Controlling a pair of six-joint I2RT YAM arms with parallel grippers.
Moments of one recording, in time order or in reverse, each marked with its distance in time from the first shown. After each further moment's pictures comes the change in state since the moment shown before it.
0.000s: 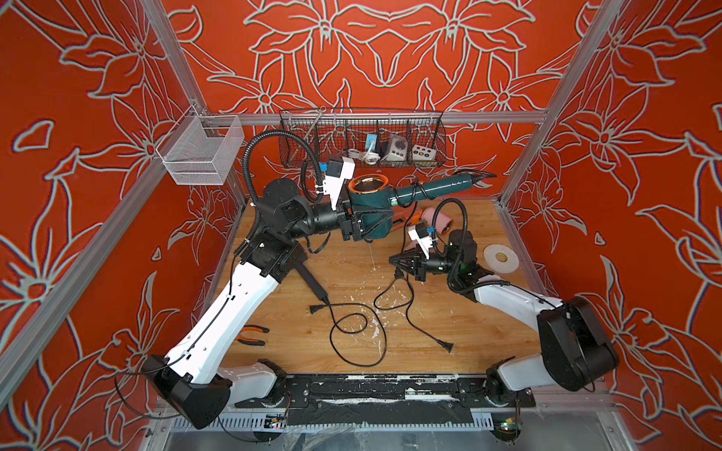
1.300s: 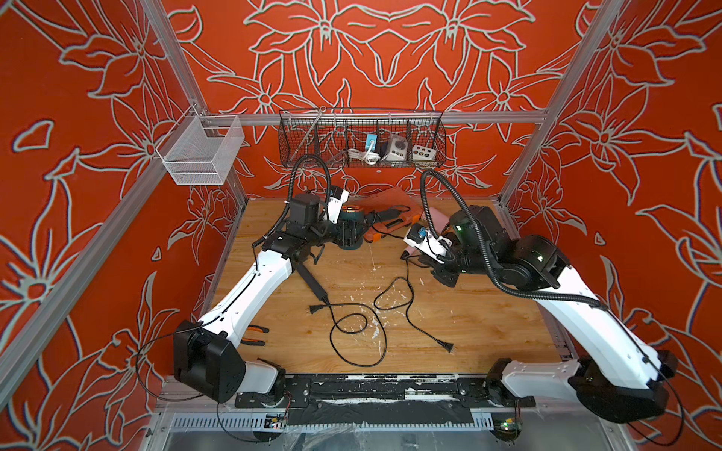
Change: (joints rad) left arm 0.103 0.119 -0.208 -0.343 -0.312 0.209; right arm 0.380 -0.165 0.938 -1.691 1.028 -0.668
